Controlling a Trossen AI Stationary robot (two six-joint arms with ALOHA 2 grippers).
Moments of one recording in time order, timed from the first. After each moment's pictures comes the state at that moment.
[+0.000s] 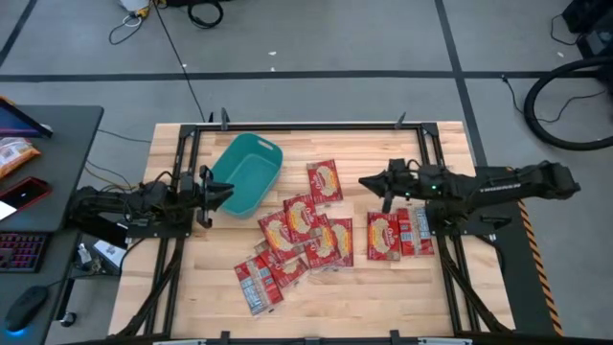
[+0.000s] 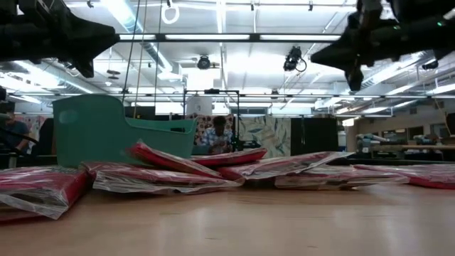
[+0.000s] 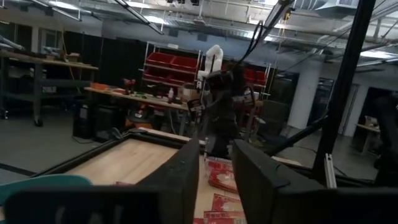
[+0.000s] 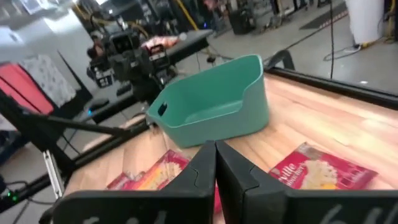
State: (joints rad) left arm -0.09 0.03 0.01 0.27 -0.29 -0.14; right arm -0.04 0.79 0.31 0.37 0.19 0.45
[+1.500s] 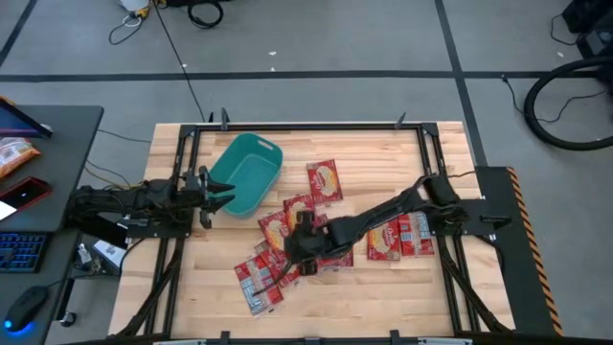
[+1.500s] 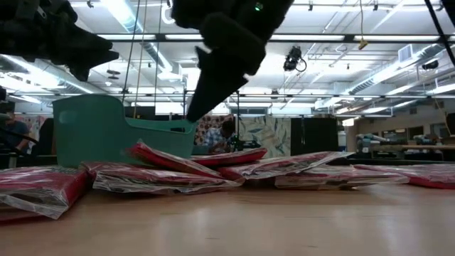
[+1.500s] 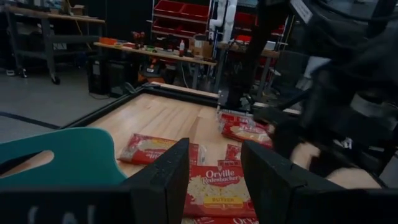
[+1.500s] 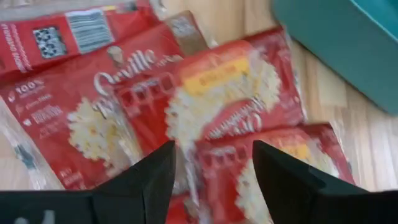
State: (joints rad) left arm -0.09 0.05 0.13 -0.07 -0.31 -0.16; right arm 0.31 2.13 1.65 -0.54 0.39 0.10
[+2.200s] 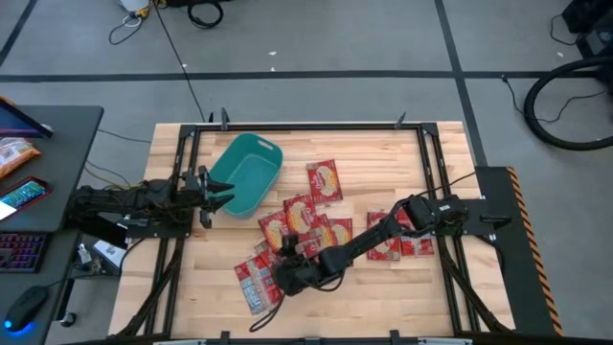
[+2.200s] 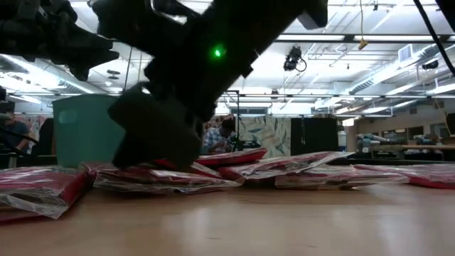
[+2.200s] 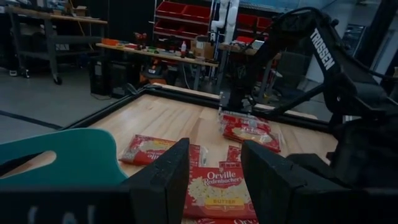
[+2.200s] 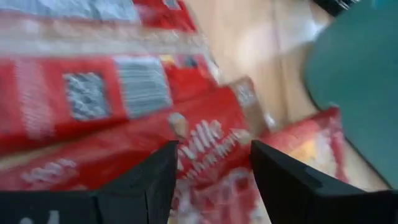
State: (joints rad) left arm -0.09 0.05 0.13 -0.07 -0.31 -0.16; right arm 0.40 2.36 1.72 -0.22 0.63 -0.07
